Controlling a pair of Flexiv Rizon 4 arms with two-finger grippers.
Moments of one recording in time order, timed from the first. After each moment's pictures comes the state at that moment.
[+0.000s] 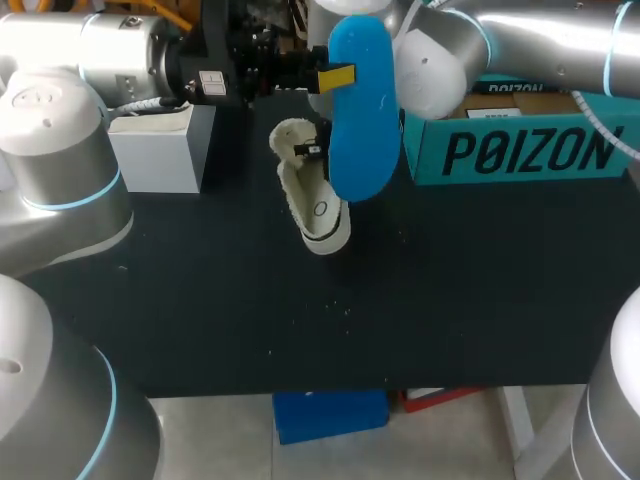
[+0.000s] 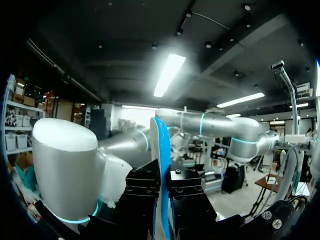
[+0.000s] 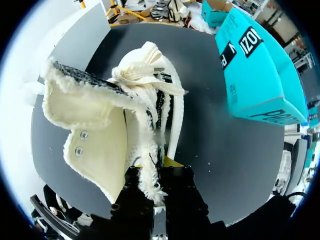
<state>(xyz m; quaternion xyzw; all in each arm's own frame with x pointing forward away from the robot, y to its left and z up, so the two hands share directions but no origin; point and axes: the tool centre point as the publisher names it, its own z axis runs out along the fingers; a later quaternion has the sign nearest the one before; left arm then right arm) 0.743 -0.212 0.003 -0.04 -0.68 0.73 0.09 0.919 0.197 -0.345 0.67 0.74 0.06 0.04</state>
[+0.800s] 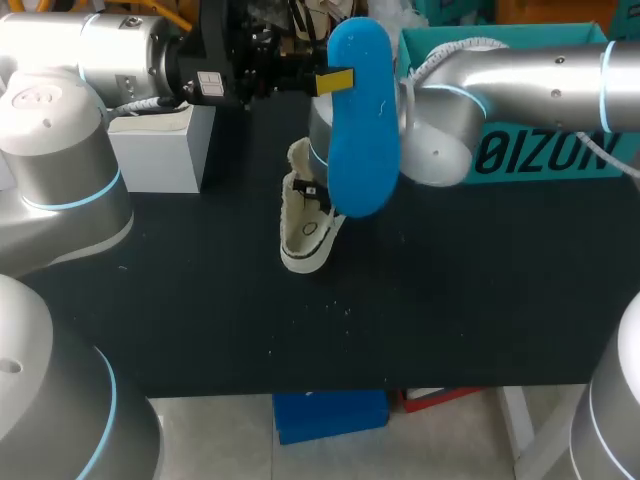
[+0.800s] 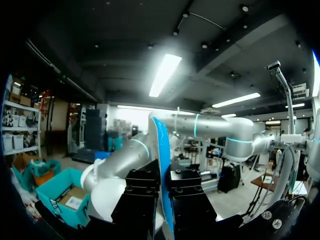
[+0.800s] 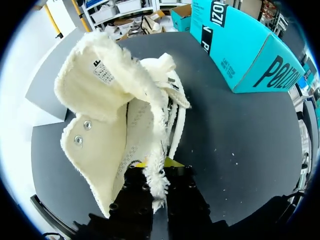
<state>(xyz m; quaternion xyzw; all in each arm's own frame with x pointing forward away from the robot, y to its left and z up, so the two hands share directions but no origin) 0.743 -0.212 0.003 -0.04 -0.68 0.73 0.09 0.908 0.205 -0.400 0.73 0.65 0.16 0.10</state>
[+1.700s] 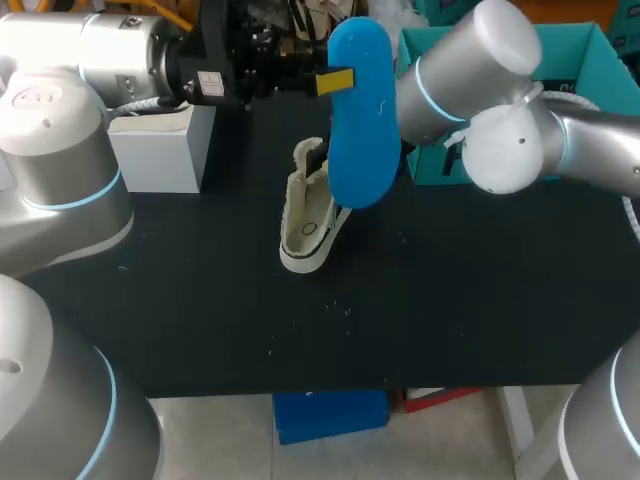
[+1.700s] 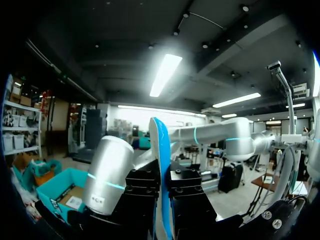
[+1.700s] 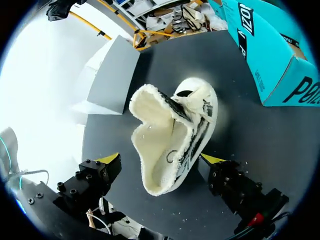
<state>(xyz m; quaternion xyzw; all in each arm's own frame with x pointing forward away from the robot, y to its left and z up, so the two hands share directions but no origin) 0.743 -0.212 0.003 -0.04 -0.68 0.73 0.09 0.903 0.209 -0.318 0.65 0.70 0.29 -0.11</state>
